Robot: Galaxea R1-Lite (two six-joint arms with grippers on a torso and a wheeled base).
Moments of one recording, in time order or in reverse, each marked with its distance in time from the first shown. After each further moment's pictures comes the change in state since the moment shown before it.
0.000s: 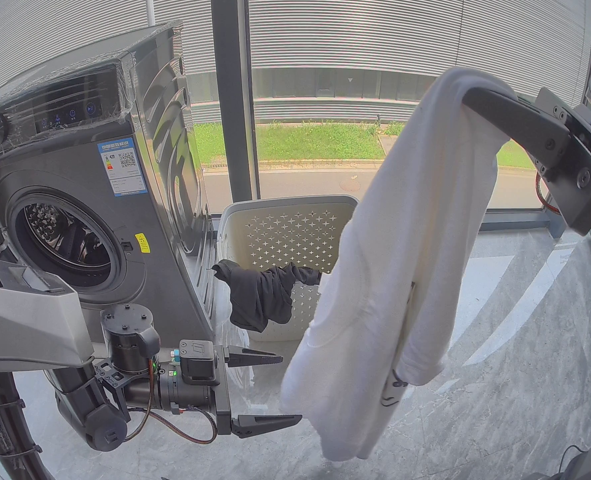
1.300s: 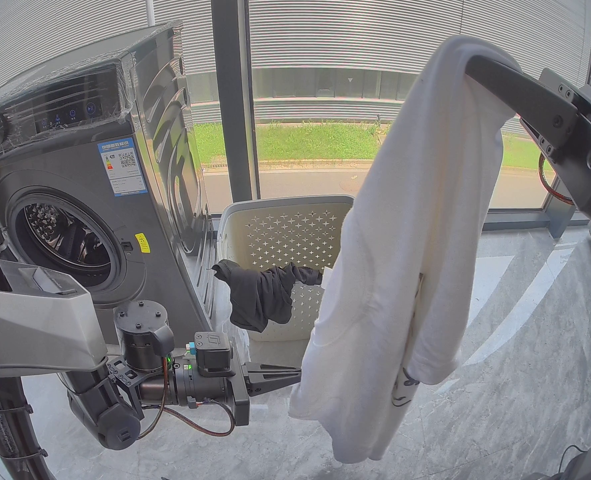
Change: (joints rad) left arm -0.045 0.026 -0.064 -0.010 0.090 -0.047; right arm 0.038 0.001 -0.042 0.000 -0.014 0.010
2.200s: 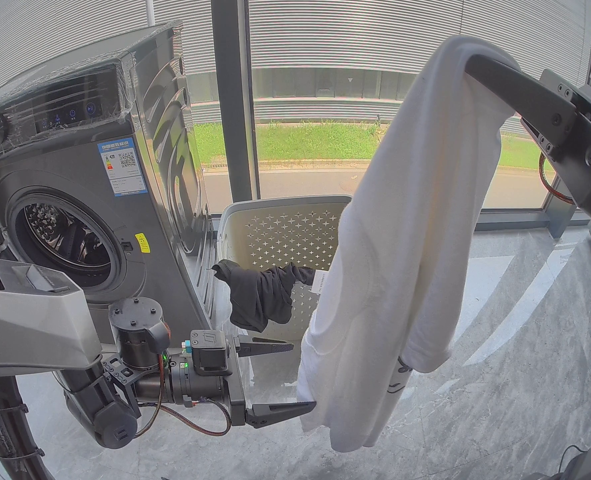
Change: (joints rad) left arm 0.008 -0.019 0.002 0.001 -0.037 0.005; right arm -0.003 -0.001 0.002 0.000 -0.015 0.007
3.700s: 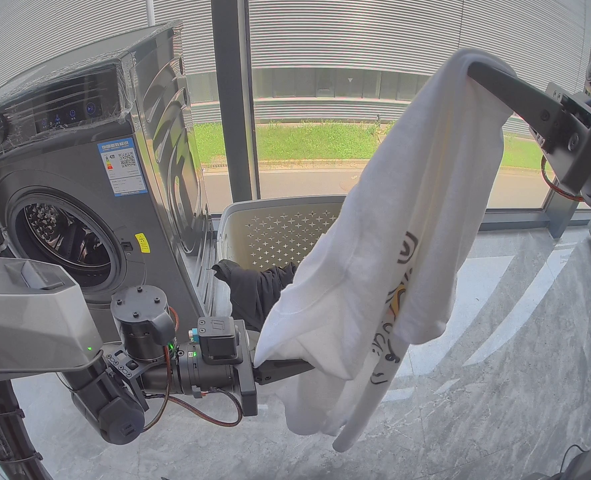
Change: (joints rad) left arm -0.035 -0.021 -0.067 -0.007 0.008 -0.015; right arm -0.096 -0.005 0.026 0.000 -0.099 0.031
